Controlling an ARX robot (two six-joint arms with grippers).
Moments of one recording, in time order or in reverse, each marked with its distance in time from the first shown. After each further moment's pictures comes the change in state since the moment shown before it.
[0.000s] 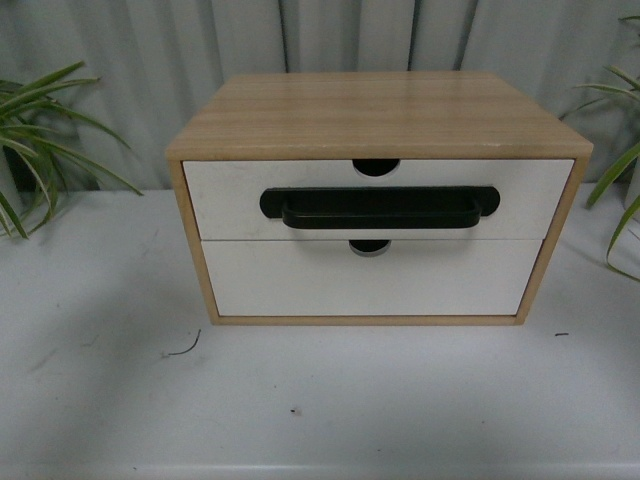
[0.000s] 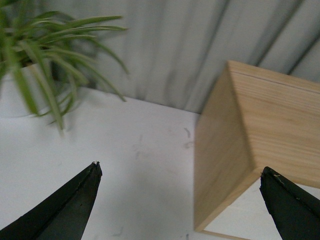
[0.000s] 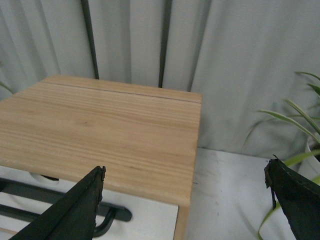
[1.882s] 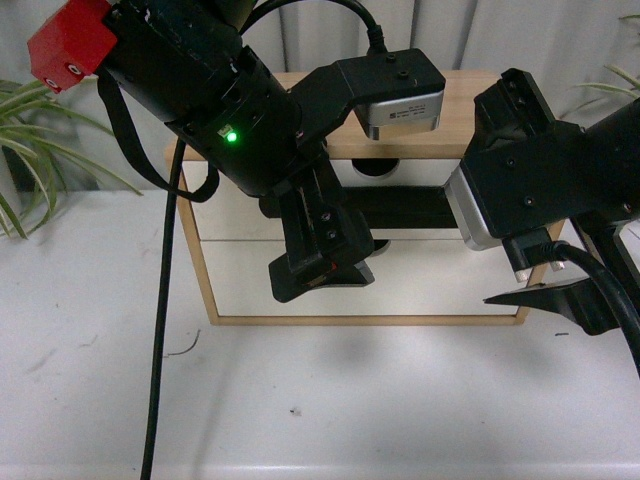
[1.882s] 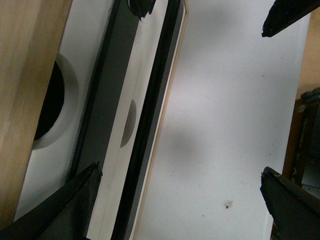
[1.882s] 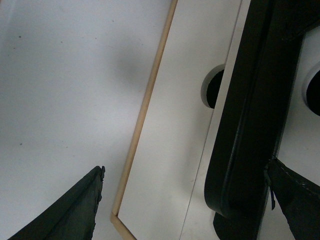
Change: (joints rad) left arm -0.372 0.764 0.909 -0.927 0.456 1.151; right arm 0.076 0.495 0.625 -1.052 -0.358 -1.661
